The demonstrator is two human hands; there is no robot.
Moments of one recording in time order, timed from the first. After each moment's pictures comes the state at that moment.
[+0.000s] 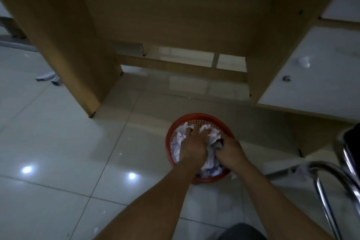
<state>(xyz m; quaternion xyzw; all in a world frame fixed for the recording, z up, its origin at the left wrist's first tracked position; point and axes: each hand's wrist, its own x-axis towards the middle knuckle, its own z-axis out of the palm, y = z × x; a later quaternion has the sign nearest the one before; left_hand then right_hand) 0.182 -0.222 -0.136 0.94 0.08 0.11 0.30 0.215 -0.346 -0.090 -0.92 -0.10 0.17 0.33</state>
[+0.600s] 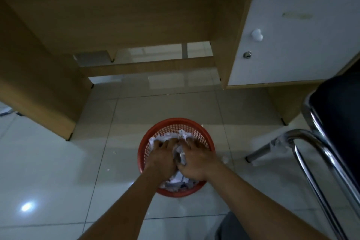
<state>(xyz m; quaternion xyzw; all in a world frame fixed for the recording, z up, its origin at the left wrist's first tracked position) 0.162 -0.177 -0.150 0.99 -0.07 -0.09 0.07 0.187 -0.331 -0.123 -0.92 -0.25 0.26 0.15</state>
